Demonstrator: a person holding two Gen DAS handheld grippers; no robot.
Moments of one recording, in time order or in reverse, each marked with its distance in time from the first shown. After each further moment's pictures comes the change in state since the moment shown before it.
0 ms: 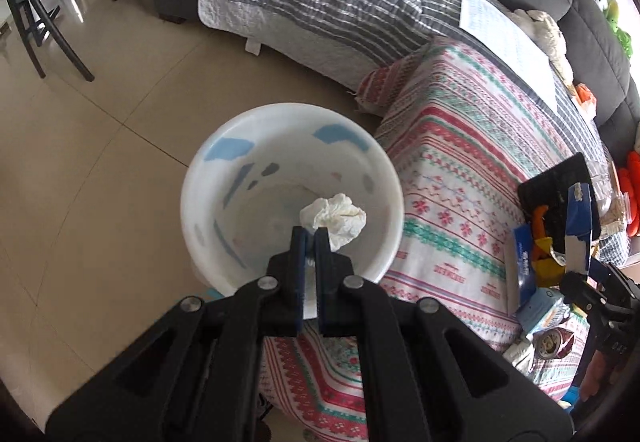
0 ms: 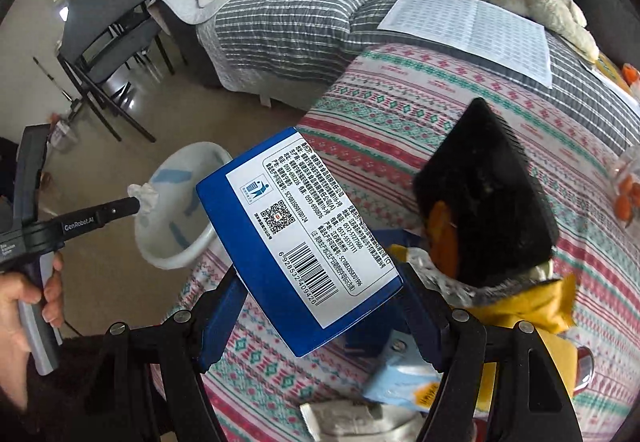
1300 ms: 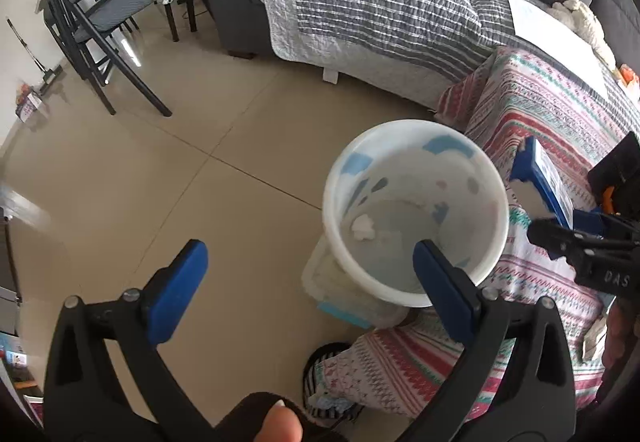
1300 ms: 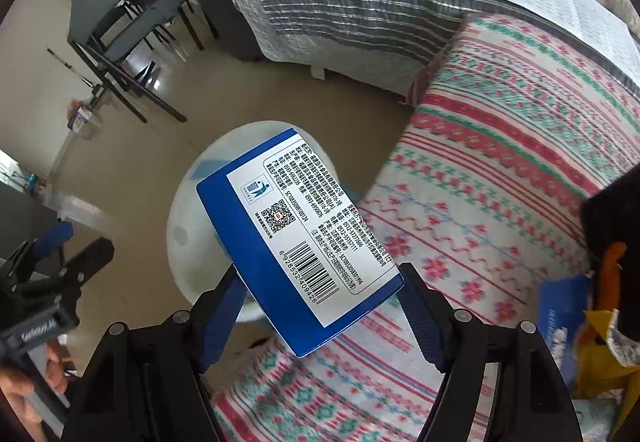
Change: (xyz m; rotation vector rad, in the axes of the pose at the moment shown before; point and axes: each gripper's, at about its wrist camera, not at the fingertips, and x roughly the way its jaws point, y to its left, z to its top) left arm -0.033 0.053 -0.016 0.075 -0.122 0.290; right arm 0.091 0.094 0.032 -0.005 0.084 0.137
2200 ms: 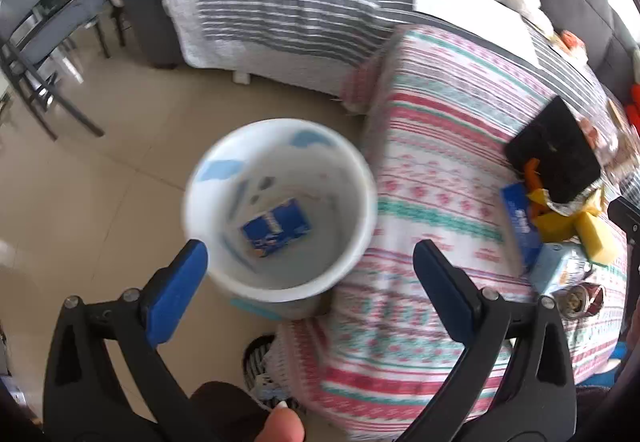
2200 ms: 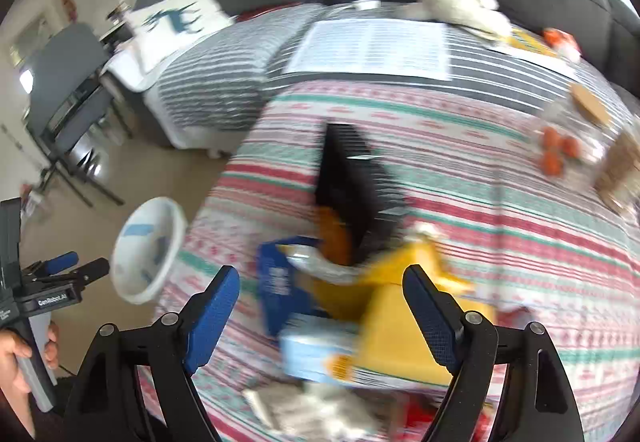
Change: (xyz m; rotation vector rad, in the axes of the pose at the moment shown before) left arm -0.029 -0.106 0.001 0.137 0.027 -0.205; right arm -0.178 -0.155 -0.086 0.214 -0.258 -0.241
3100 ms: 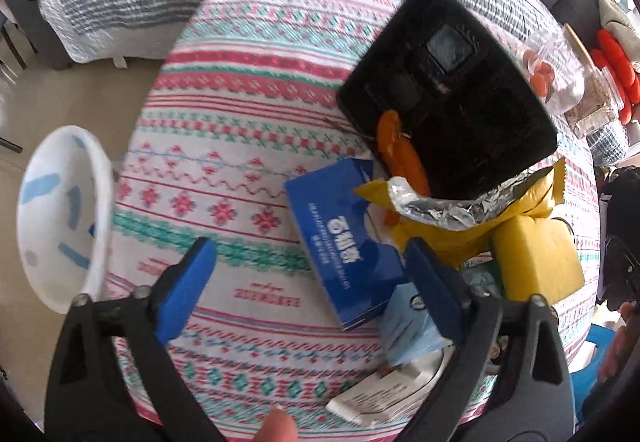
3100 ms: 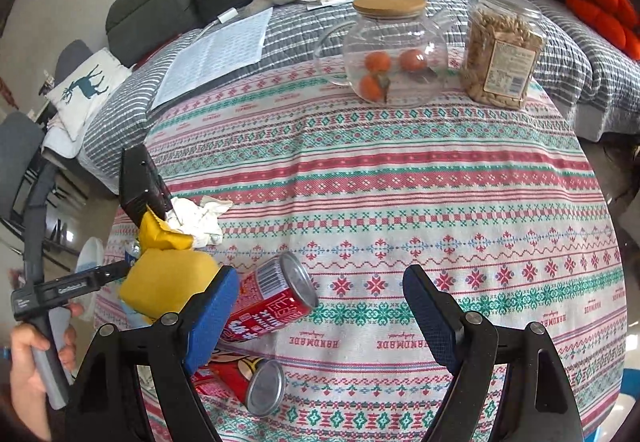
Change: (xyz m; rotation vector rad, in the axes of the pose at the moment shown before) left arm 0.063 -0.182 0.017 0.109 0.185 -0.156; right arm -0.035 -0.187 -0.053 0.274 0.017 -0.074
